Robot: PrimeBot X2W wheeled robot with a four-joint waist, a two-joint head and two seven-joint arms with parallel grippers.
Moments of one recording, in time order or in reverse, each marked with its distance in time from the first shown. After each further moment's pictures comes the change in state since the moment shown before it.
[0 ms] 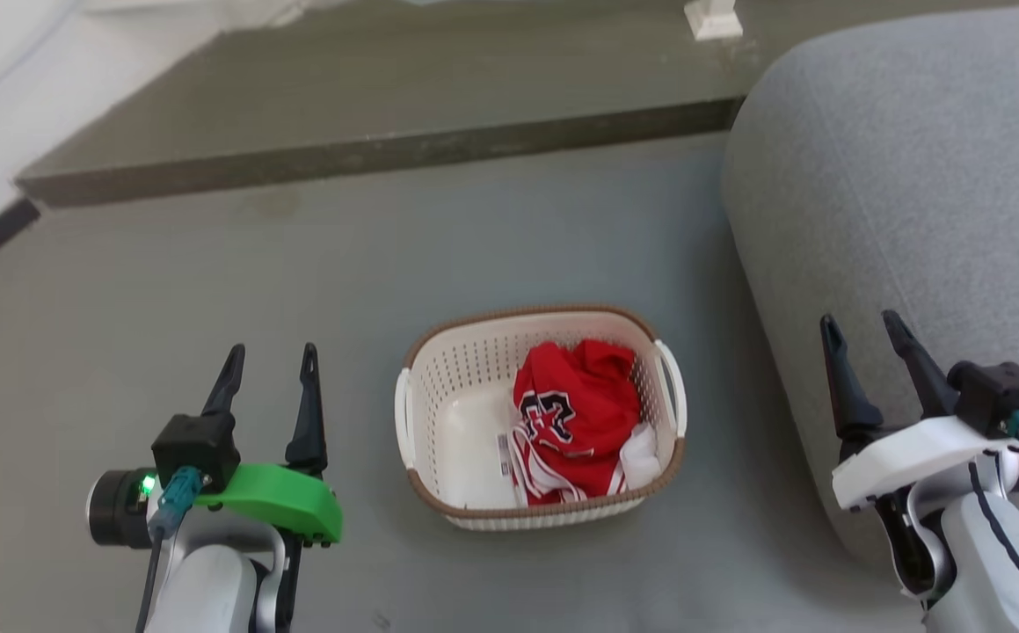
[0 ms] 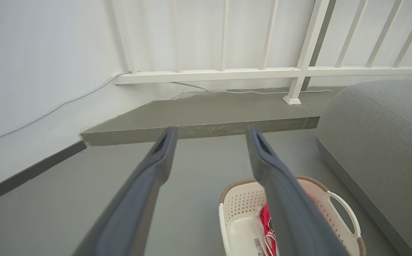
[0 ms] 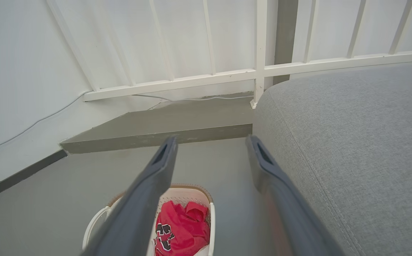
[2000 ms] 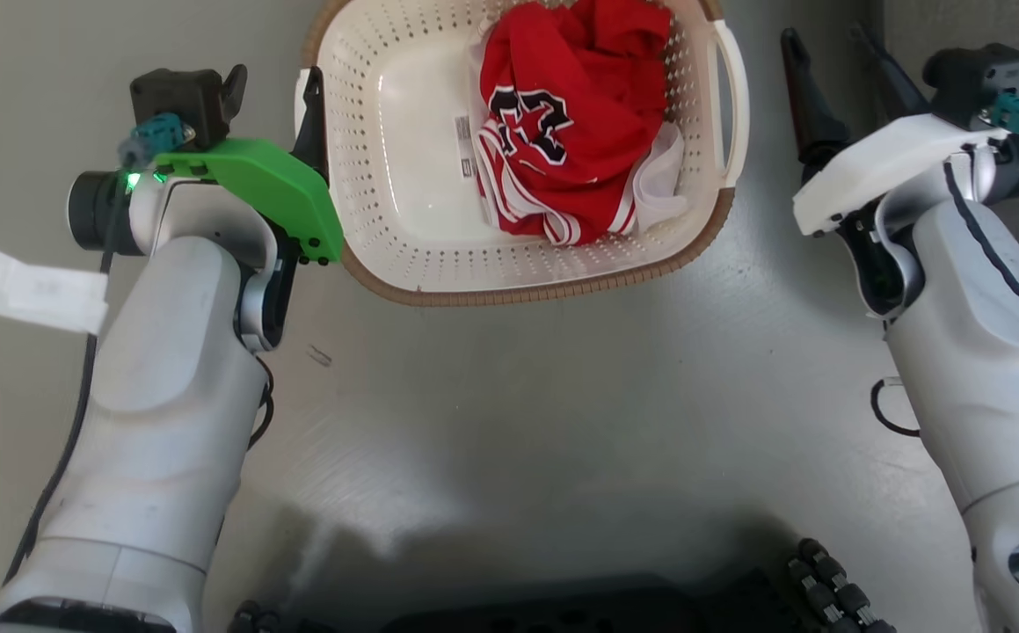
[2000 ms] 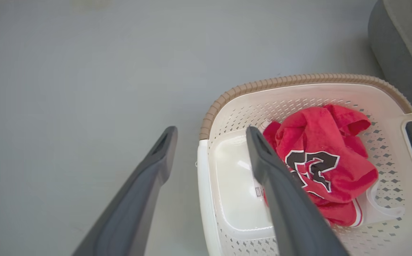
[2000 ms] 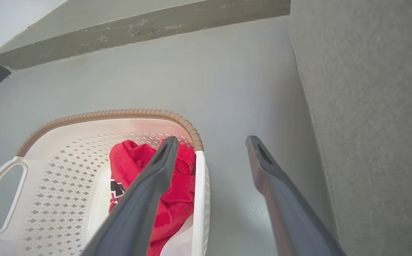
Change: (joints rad) left arm -0.651 -0.028 -0.098 0.394 -0.133 -0.041 0.191; right arm -0.652 0.023 0.097 0.411 0.028 0.058 0.026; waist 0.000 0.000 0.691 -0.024
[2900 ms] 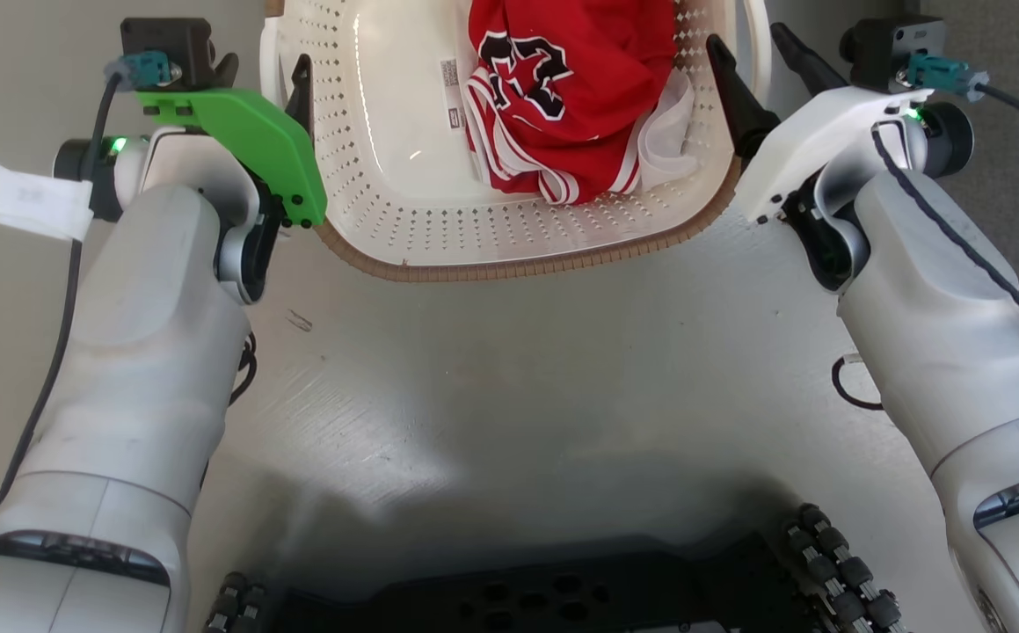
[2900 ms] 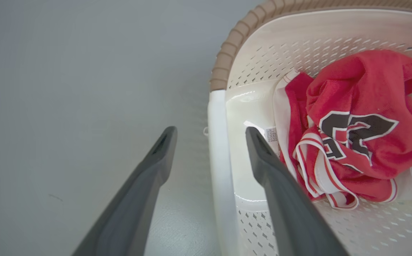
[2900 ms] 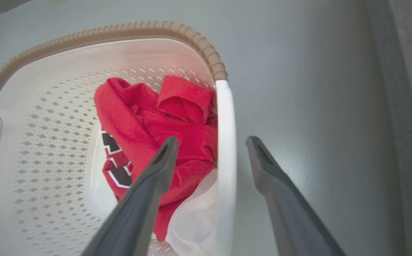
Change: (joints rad) left arm -0.168 -0.002 -0.053 0.239 -0.078 -0.040 0.074; right arm -0.151 0.054 0.142 0.214 0.073 0.000 0.042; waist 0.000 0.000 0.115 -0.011
